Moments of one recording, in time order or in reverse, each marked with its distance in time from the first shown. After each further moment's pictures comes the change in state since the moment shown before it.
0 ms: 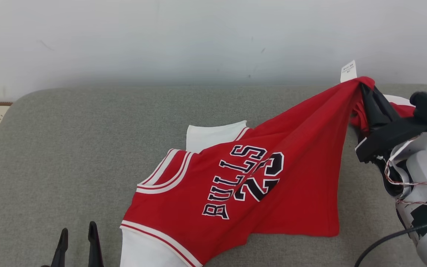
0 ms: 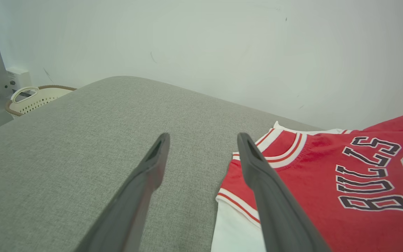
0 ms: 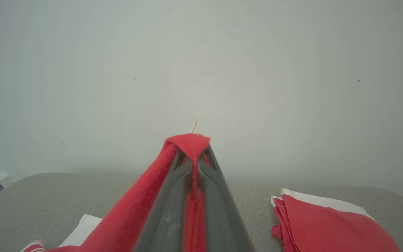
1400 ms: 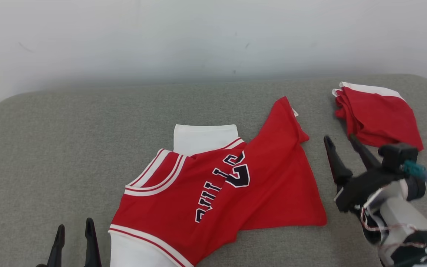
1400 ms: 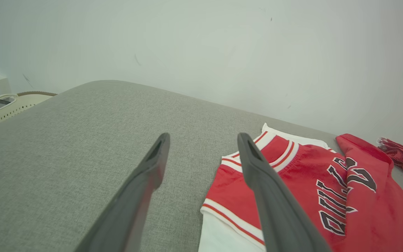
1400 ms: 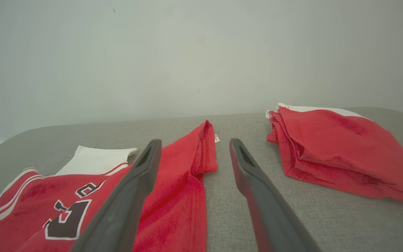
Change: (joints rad) left arm -0.002 -0.027 0.047 -0.016 0.042 -0.034 0.000; right arm 0.090 0.031 0.159 0.127 0.091 0.000 -0.091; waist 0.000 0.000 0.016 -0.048
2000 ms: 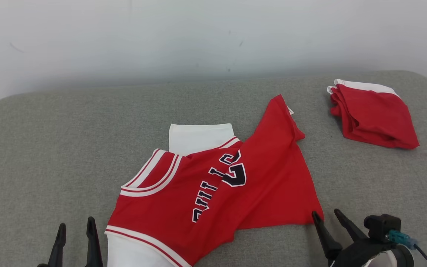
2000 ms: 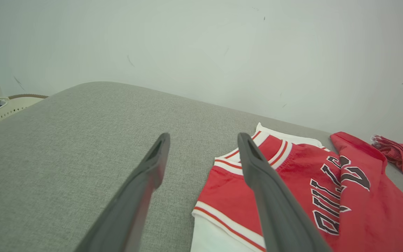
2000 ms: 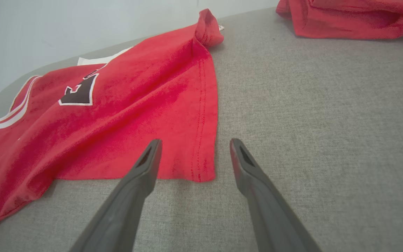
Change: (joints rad) left arm 0.006 0.000 -0.003 -0.021 0.009 0.001 0.000; right arm 0.395 0.052 -0.118 -0.239 -0.086 0.000 0.115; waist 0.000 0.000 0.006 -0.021
